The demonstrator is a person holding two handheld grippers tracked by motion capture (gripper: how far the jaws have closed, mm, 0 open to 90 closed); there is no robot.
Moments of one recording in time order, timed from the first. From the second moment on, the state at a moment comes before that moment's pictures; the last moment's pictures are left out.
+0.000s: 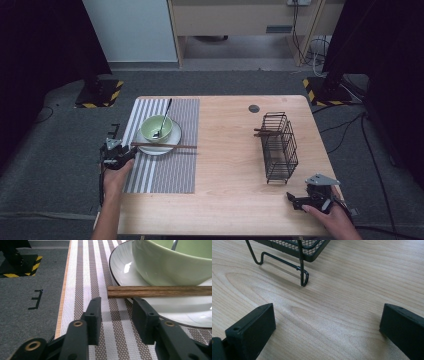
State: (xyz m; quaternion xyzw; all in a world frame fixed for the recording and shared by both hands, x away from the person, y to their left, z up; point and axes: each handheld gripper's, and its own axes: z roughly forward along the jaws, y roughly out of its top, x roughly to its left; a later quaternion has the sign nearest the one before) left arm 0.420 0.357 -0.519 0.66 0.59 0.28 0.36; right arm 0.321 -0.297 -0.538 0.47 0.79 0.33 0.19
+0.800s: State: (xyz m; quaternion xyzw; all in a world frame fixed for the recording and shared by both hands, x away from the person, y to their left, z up) left arm 0.388 0.306 -0.488 0.72 0.51 0.22 0.41; right arm 0.321 -0.297 -0.538 0.48 0.79 0.33 0.19
